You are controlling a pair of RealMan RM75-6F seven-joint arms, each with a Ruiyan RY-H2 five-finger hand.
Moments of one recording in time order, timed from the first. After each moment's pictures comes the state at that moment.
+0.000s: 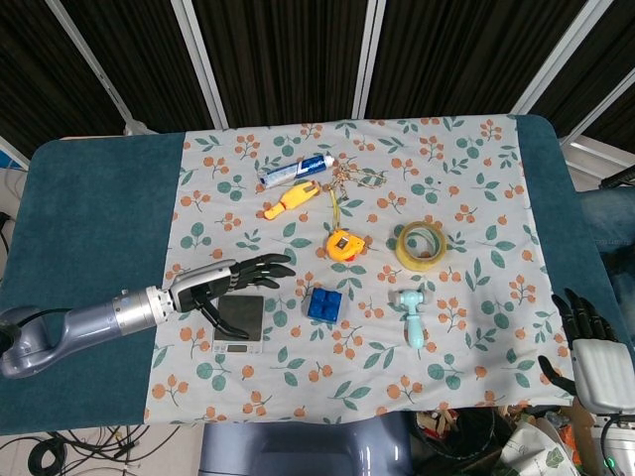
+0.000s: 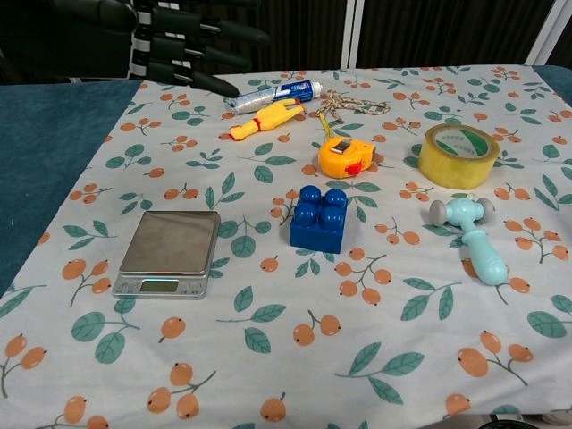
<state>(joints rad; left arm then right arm) -1.10 -1.10 0.22 -1.47 1.88 1.13 -1.91 0.02 -1.11 0.06 -1.67 -1.48 1.51 -0.14</state>
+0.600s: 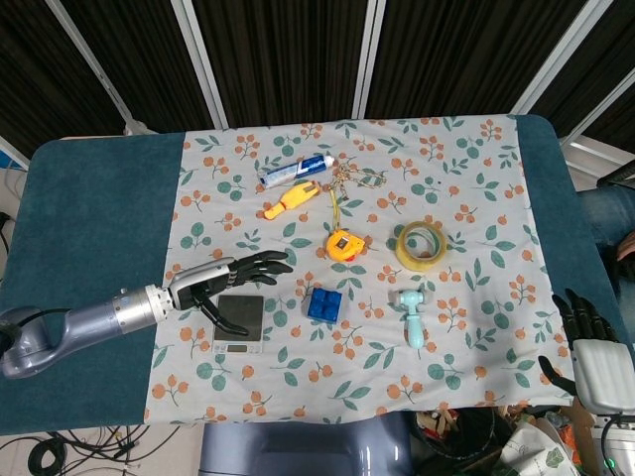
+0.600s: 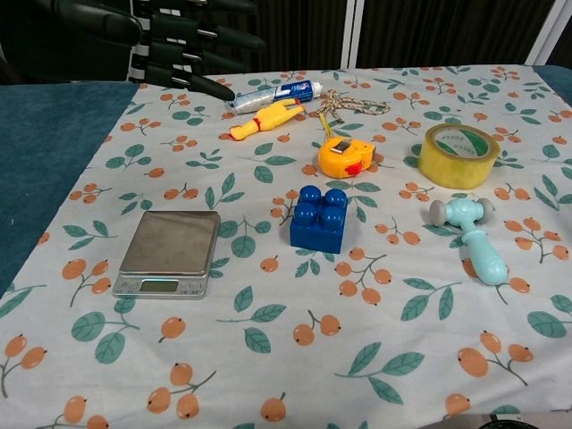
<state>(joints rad) -1.10 -1.10 0.23 -1.46 1.87 1.12 -1.86 0.02 -1.11 0.06 -1.68 -1.48 1.52 -0.14</state>
